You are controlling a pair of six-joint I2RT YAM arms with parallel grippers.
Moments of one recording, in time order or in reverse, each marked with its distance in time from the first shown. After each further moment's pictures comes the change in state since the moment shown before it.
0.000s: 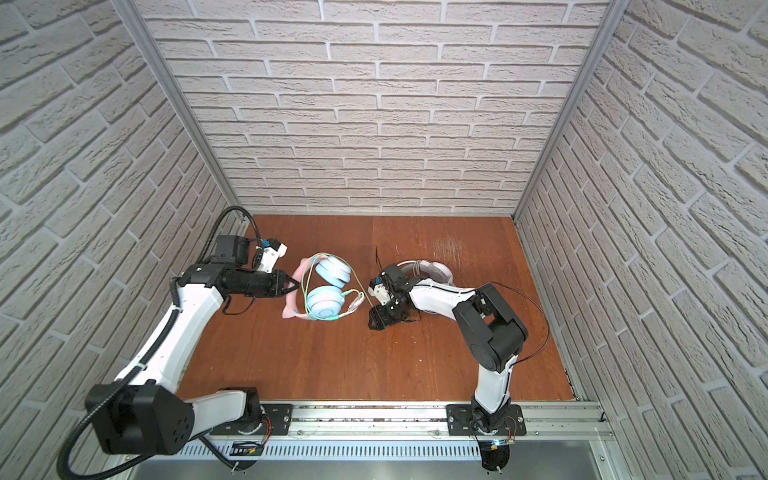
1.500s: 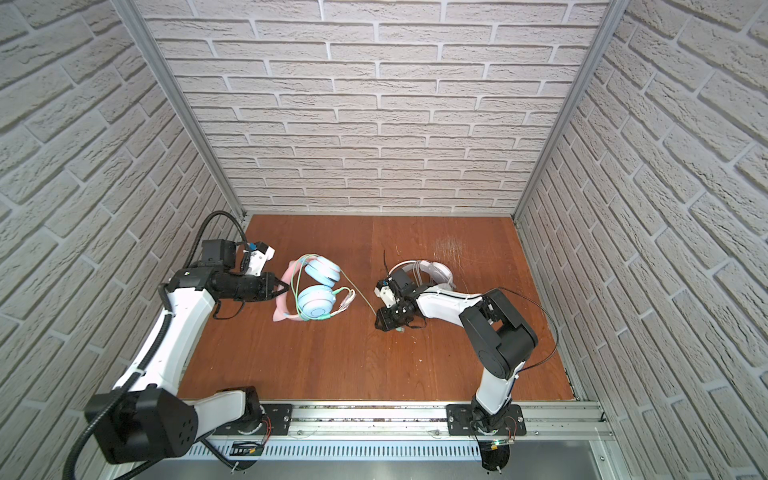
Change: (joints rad) left arm 0.105 -0.024 -0.018 -0.038 0.007 0.034; right arm -0.010 -0.062 -0.109 0.086 0.034 0.035
